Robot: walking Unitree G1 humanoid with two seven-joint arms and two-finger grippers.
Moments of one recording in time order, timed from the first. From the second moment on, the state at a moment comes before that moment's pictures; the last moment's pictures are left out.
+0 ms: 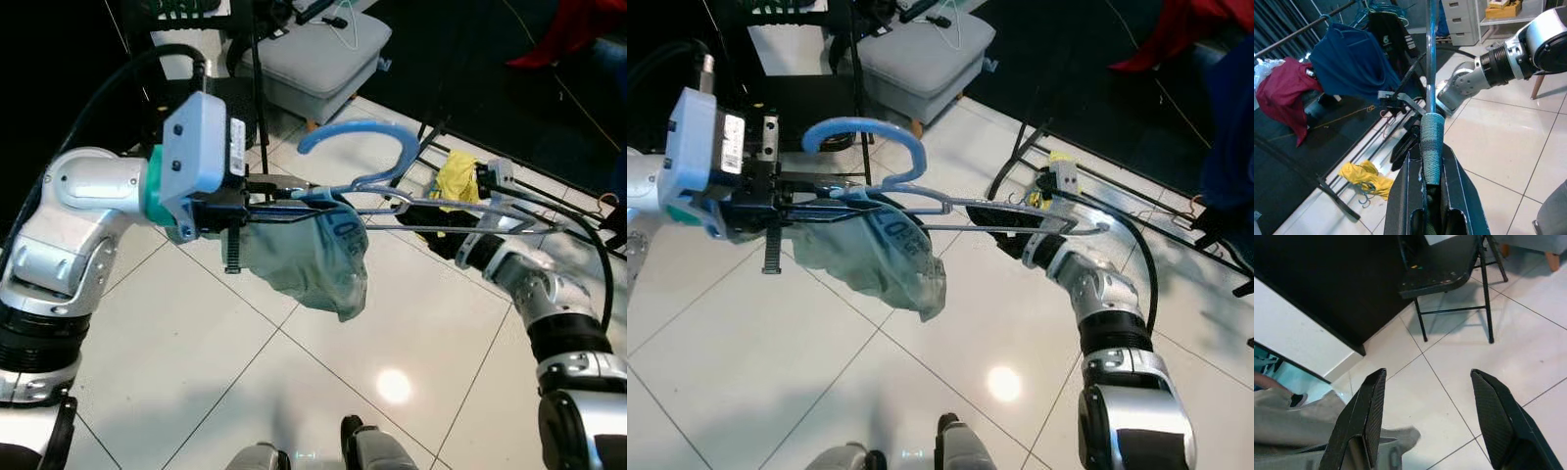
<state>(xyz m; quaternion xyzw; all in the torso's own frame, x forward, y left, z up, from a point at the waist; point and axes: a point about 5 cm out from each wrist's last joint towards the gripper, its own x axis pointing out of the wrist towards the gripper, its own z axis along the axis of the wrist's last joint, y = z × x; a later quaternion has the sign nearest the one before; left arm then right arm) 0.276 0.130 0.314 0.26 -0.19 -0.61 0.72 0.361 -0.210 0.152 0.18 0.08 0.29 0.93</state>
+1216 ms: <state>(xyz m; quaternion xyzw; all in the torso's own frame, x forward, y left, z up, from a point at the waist) 0.271 0.123 0.326 0.24 -0.20 -0.64 0.71 0.338 -0.151 0.168 0.32 0.05 0.53 0.79</state>
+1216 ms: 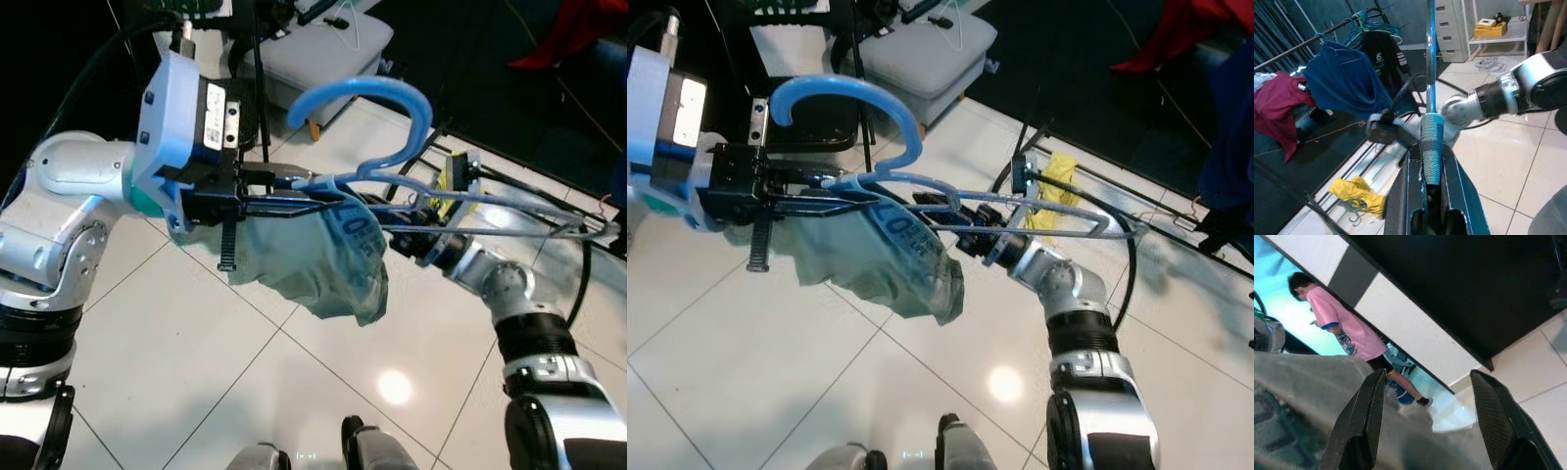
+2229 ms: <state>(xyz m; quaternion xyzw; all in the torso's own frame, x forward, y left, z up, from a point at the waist) 0.283 0.120 0.329 0.25 -0.21 -0.64 0.70 0.307 -0.137 0.165 0.31 0.07 0.56 0.76</state>
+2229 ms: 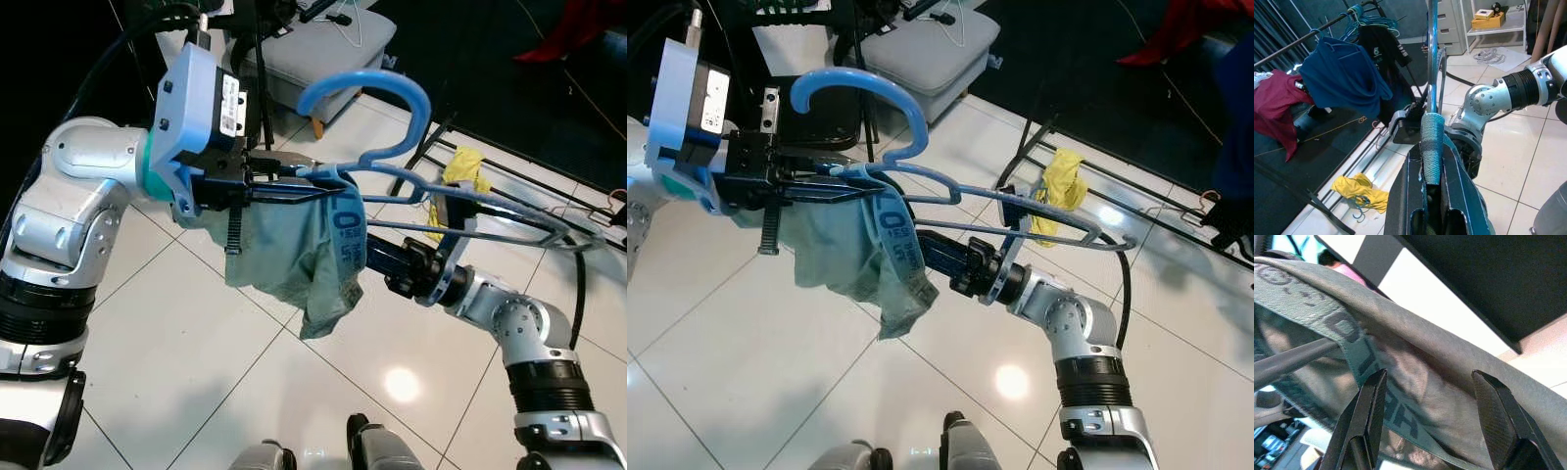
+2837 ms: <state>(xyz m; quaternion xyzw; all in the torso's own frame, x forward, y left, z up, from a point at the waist) 0.286 0.121 0.330 0.26 -0.21 -0.63 0.70 0.291 -0.140 0.193 0.30 0.02 0.60 0.74</state>
